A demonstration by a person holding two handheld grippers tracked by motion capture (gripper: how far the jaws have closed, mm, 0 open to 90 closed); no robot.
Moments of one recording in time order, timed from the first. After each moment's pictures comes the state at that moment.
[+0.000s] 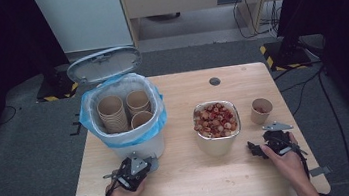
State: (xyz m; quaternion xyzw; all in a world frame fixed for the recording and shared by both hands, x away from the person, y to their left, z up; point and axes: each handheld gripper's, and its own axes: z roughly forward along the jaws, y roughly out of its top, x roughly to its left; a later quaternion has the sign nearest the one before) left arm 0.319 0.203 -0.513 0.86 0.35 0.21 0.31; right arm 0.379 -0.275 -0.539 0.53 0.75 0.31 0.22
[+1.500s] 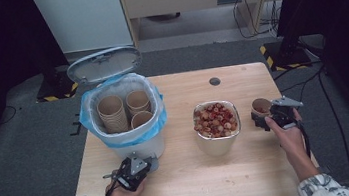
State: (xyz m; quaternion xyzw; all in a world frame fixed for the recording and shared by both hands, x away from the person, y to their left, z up) left arm 0.319 0.203 -0.514 0.86 0.35 0.21 0.32; right arm 0.438 -0.297 -0.495 0.54 0.69 0.38 0.28
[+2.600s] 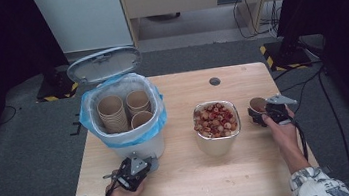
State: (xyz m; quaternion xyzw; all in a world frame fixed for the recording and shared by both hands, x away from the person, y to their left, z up) left arm 0.319 0.203 -0.514 0.86 0.35 0.21 0.32; right arm 0.458 -0.295 -0.510 0.50 0.71 0.40 0.28
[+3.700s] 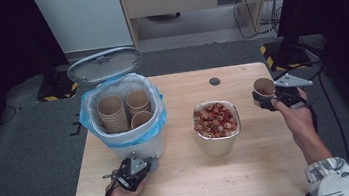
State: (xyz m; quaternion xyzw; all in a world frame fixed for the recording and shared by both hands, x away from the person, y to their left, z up) left arm 0.319 0.204 -0.514 0.86 0.34 0.21 0.32; right arm 0.451 -0.298 -0.414 0.42 0.73 0.44 0.31
